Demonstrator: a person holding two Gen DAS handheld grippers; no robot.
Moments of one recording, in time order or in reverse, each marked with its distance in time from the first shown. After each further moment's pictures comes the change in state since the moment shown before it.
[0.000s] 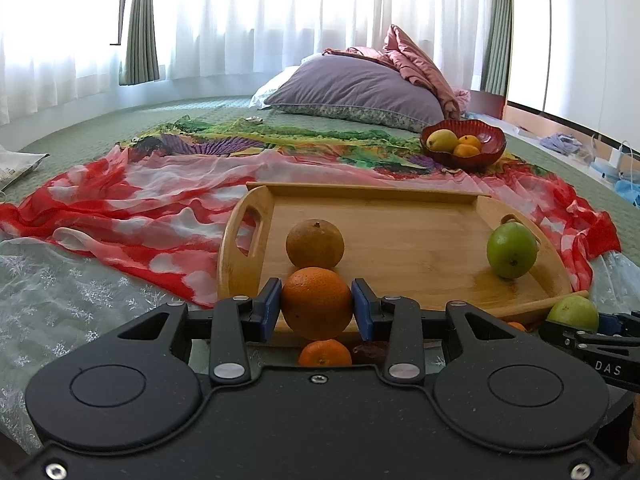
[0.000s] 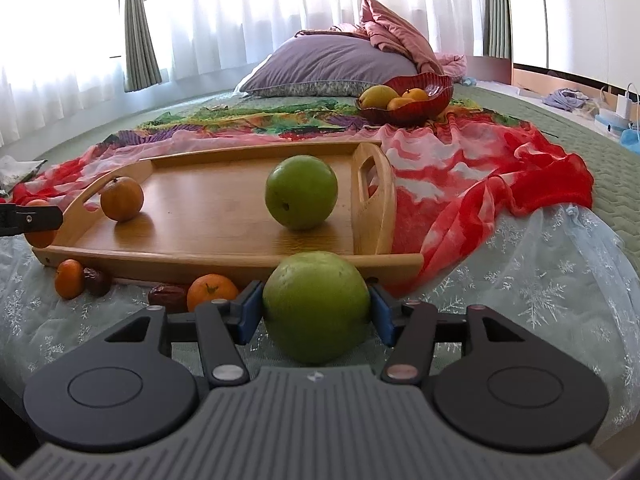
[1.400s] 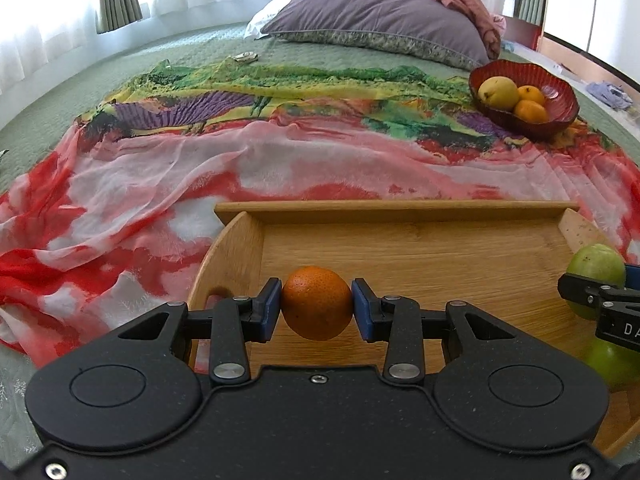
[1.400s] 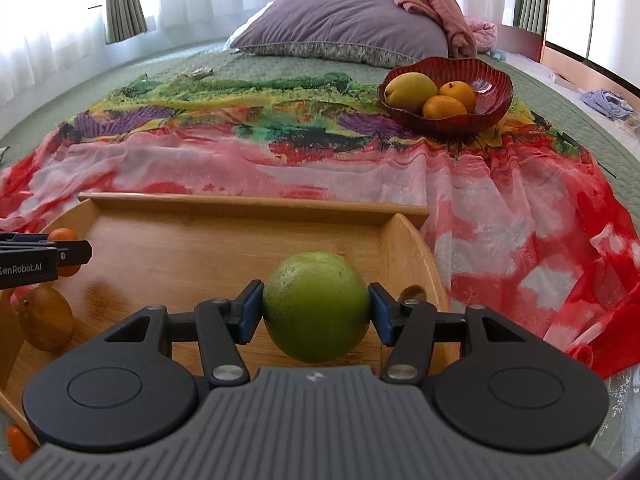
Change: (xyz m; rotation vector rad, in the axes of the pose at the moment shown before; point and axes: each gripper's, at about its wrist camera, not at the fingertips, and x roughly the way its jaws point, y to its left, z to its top) left arm 0.196 0.001 0.107 0.037 0.284 0.055; right arm 0.147 0.015 0.134 -0.052 0.207 -0.022
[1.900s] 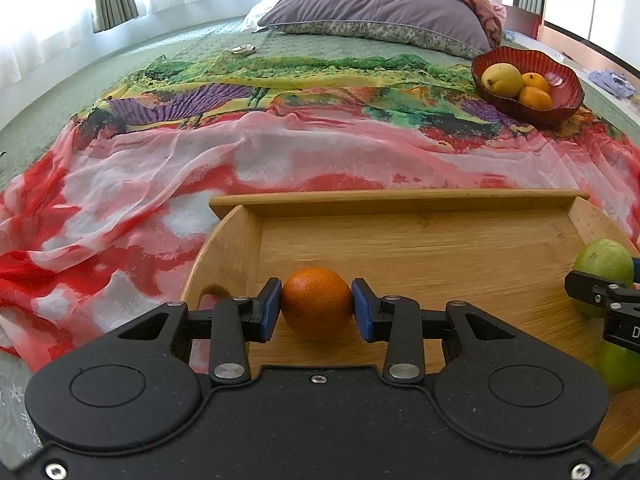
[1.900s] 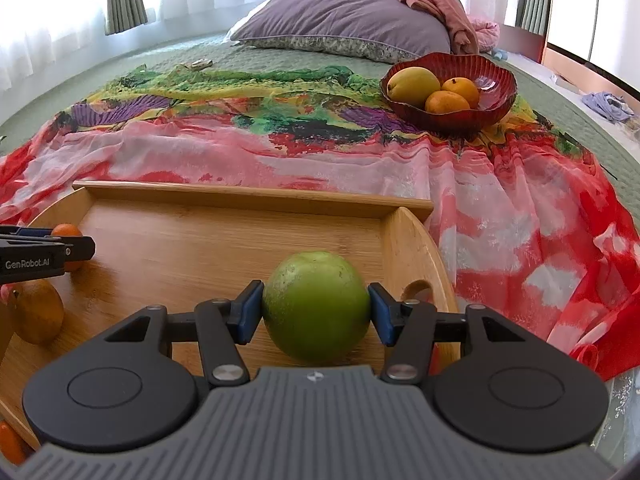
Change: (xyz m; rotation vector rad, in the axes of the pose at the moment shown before) left arm 0.014 -0.002 -0.001 0.021 0.018 0.009; right arm 0.006 0.004 -0.004 -0.020 0.009 -0.012
